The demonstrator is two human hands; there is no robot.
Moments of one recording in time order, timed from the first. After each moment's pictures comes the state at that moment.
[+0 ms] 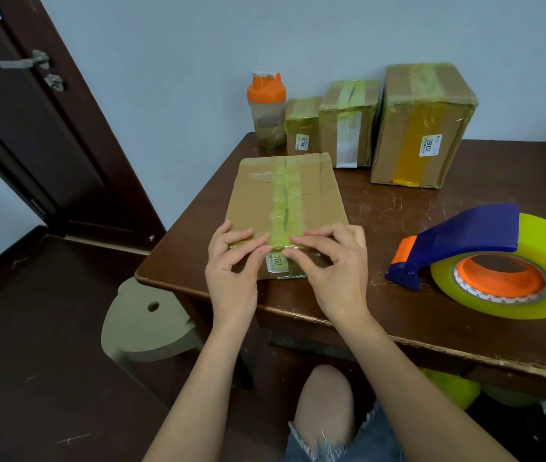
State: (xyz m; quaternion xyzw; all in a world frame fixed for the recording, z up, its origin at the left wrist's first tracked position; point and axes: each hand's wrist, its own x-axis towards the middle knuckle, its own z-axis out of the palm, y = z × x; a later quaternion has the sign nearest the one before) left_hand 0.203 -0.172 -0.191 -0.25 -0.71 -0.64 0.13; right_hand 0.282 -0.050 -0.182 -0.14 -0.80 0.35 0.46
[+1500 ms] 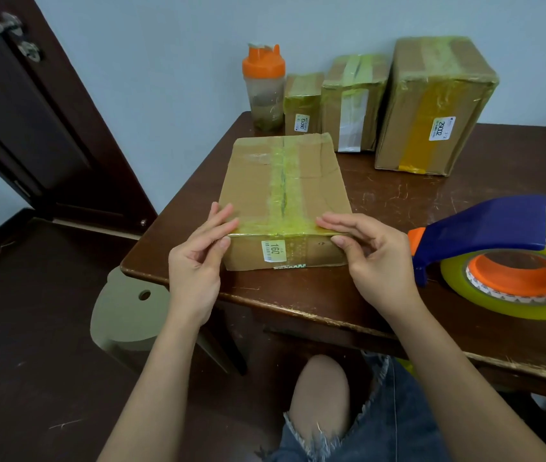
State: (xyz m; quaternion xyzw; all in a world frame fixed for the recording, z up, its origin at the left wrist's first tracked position) left_hand 0.175 -0.201 -0.193 -0.29 -0.66 -0.70 0.00; right_hand 0.304 -0.007 -0.177 -0.07 -0.80 0.47 0.37
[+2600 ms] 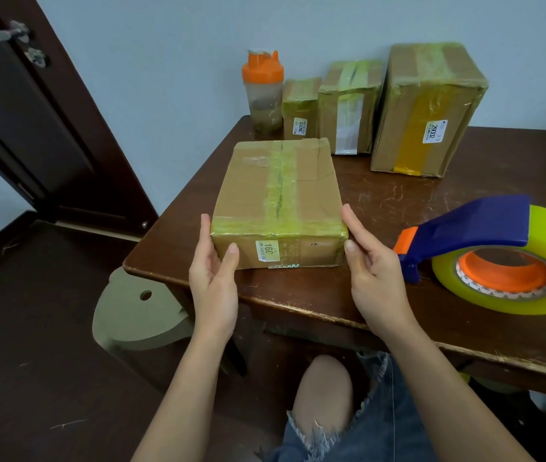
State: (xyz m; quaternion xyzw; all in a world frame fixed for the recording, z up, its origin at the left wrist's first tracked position) left_hand 0.216 -0.185 -0.186 -0.13 -0.65 -0.74 -0.02; right_hand 0.321 -0.022 -0.184 -0.15 -0.74 0.59 0.30
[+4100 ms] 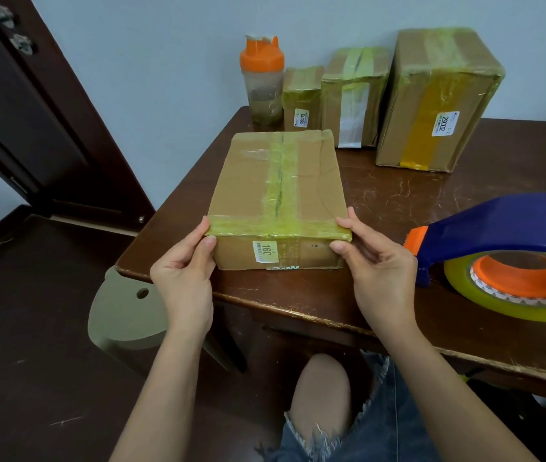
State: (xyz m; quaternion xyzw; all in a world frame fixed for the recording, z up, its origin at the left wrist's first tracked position) left_hand 0.190 -0.195 -0.186 -0.05 -0.58 -0.81 0.02; right_hand 0.311 -0.027 -0.186 -0.18 -0.69 0.58 0.39
